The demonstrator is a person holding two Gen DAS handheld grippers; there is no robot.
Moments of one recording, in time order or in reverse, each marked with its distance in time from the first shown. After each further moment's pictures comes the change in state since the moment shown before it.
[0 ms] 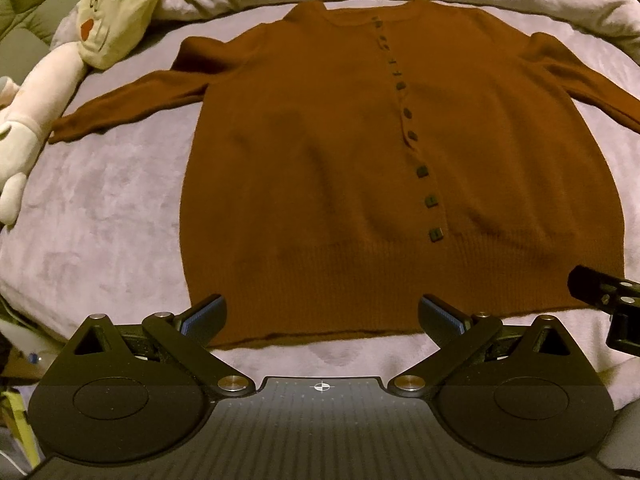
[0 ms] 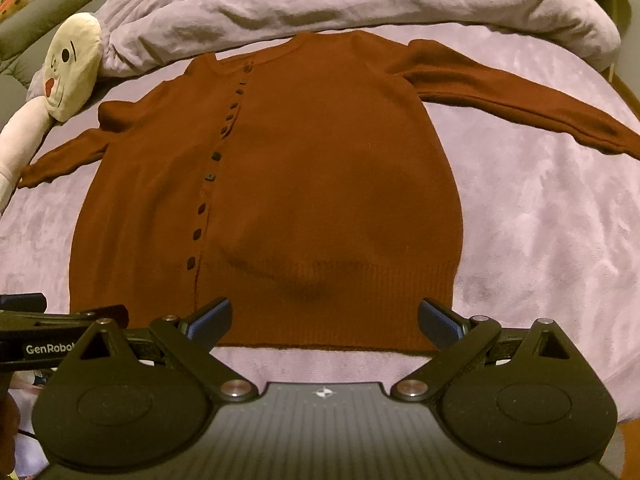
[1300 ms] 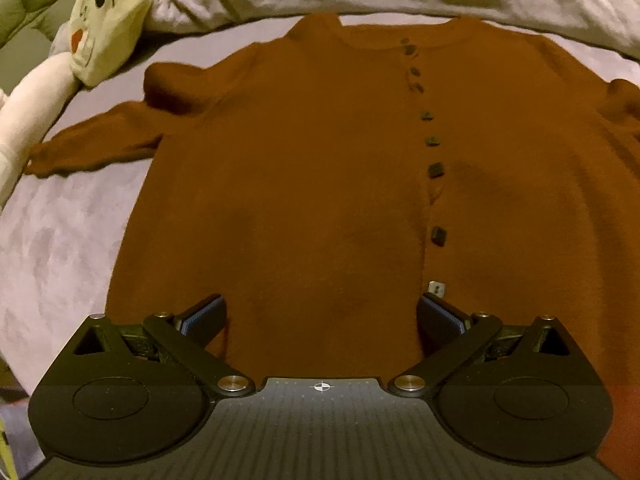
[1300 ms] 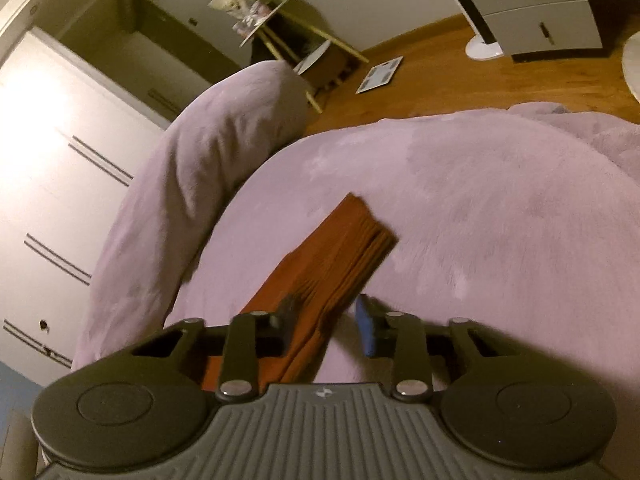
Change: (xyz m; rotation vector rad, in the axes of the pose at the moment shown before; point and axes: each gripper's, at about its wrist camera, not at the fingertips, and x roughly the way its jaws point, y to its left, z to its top) left arm 0.109 -0.030 0.099 -0.093 -0.047 0.086; right arm 0.069 -0.386 0.046 1.031 -0.585 -0.024
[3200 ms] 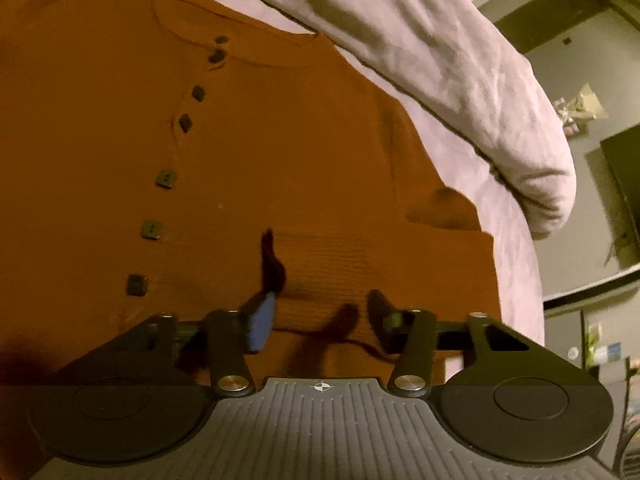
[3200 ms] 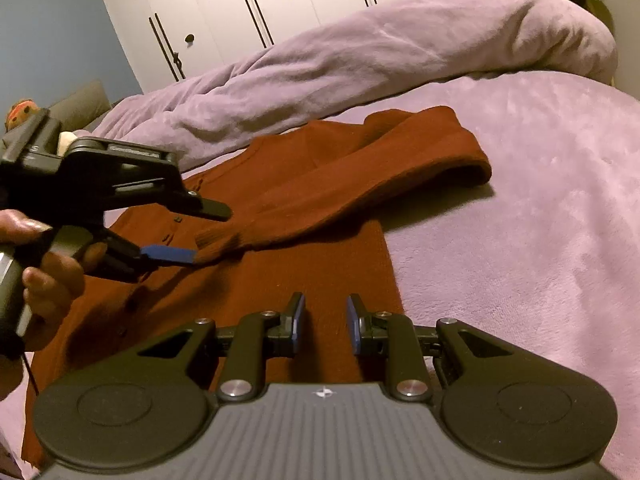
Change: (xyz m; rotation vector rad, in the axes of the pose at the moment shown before) left arm 0.053 -0.050 0.084 -0.285 0.120 -0.757; right arm -0.064 0.144 -0.250 -0.837 0.330 0.280
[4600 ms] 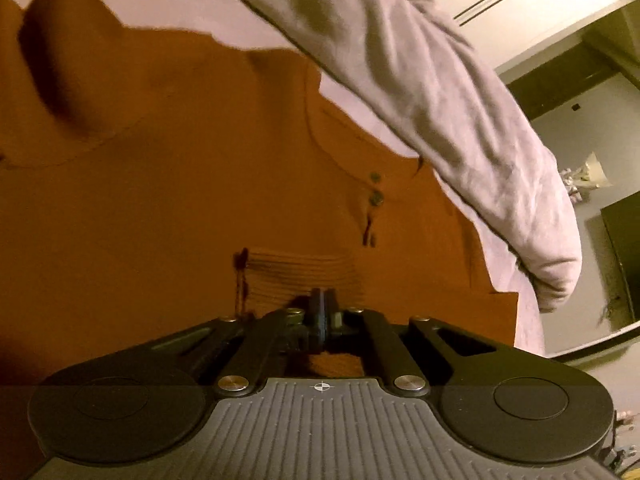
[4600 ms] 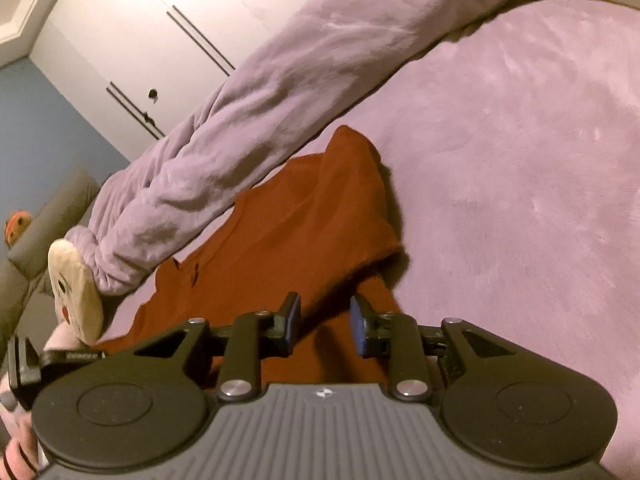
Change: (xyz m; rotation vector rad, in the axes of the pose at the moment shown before) left arm -0.077 0.119 0.054 -0.088 -0.143 0.003; right arm 0.063 -0.026 0.060 0.340 0.001 0.095
